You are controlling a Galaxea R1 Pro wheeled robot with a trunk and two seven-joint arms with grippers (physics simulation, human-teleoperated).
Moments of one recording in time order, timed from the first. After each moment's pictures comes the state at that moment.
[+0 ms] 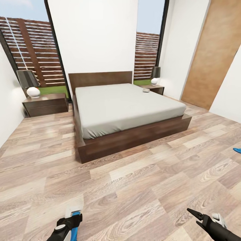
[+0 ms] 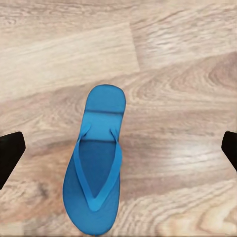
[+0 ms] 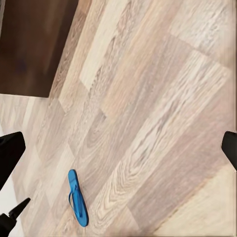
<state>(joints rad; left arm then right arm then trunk) -0.36 0.00 0.07 -0.53 0.07 0.10 0.16 -0.08 -0.44 -0.17 -0.89 -0.93 0.61 0.60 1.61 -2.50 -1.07</state>
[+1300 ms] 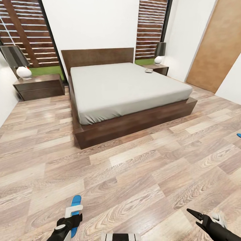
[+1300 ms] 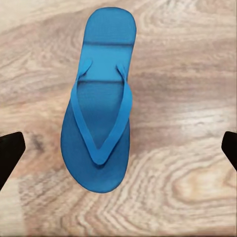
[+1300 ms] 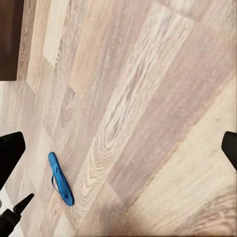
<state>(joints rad) -0.36 0.00 0.07 -0.53 0.07 0.10 0.16 -0.08 -0.44 -0.17 -0.90 -0.93 0.64 0.60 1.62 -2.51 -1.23</state>
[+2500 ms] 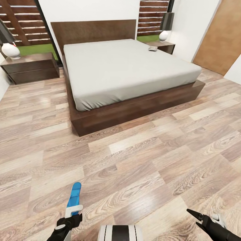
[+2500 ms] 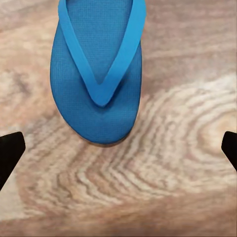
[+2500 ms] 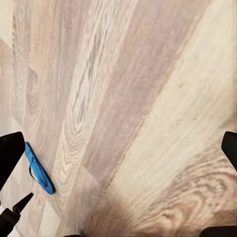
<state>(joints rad) -0.36 0.00 0.07 -0.53 0.07 0.09 0.16 -0.08 -0.44 -0.17 -0.90 -0.93 0.64 0.60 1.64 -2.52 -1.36</state>
